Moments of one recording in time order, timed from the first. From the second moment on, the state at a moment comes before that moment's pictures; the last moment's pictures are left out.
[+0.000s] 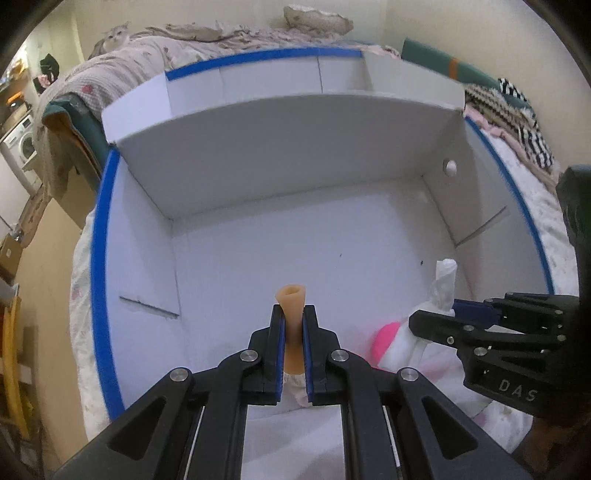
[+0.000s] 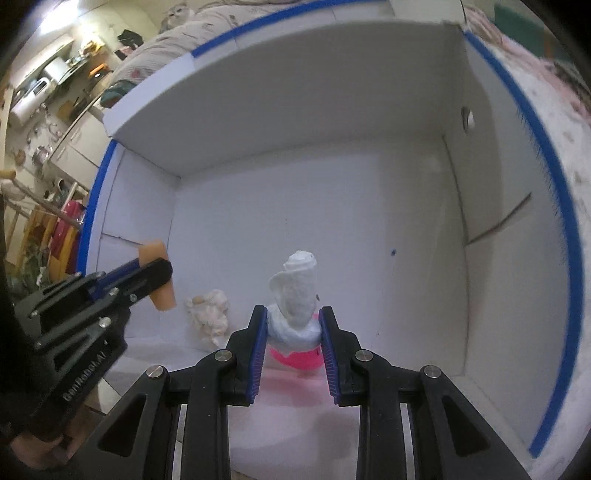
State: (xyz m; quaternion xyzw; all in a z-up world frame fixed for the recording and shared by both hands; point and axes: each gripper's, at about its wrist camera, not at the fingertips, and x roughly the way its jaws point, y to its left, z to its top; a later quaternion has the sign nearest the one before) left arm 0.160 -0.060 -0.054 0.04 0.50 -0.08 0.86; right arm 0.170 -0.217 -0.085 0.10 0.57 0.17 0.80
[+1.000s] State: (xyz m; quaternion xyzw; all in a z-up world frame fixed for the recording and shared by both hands) left arm 0.164 -0.059 -0.063 0.06 0.51 -0.06 0.85; right arm 0.180 -0.219 -0.088 0.10 0.58 0.15 0.79
